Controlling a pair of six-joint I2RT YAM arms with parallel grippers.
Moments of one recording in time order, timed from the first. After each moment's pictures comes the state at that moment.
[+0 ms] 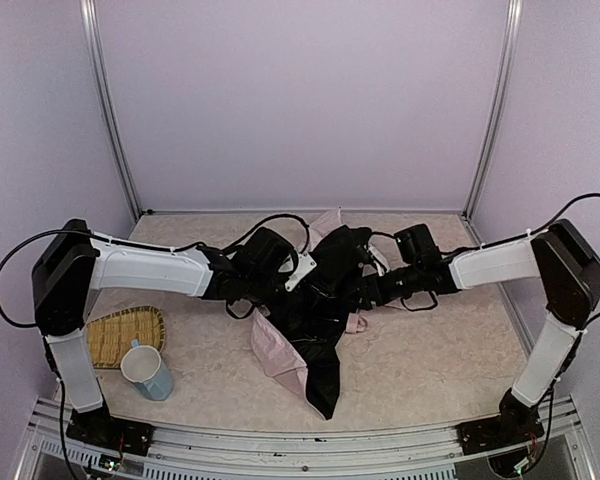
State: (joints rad) left arm -0.92 1.86 1.24 -0.19 -0.07 0.16; right arm 0.55 1.78 0.92 0.09 -0.61 0.18
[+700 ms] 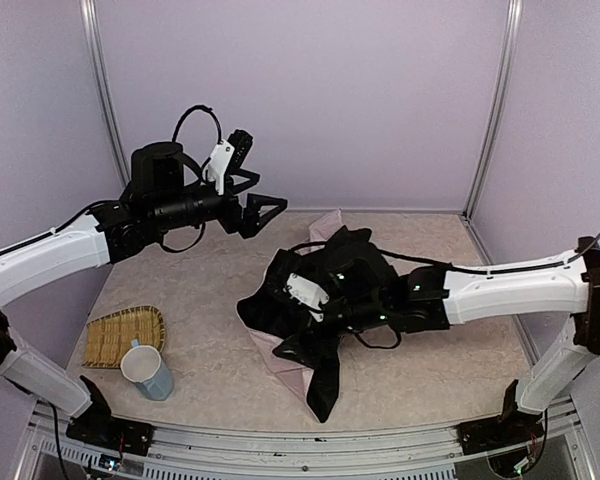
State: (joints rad) left arm -0.73 1.40 1.23 0.02 0.25 0.11; right arm 1.13 1.54 1.07 -0.13 -0.16 -0.07
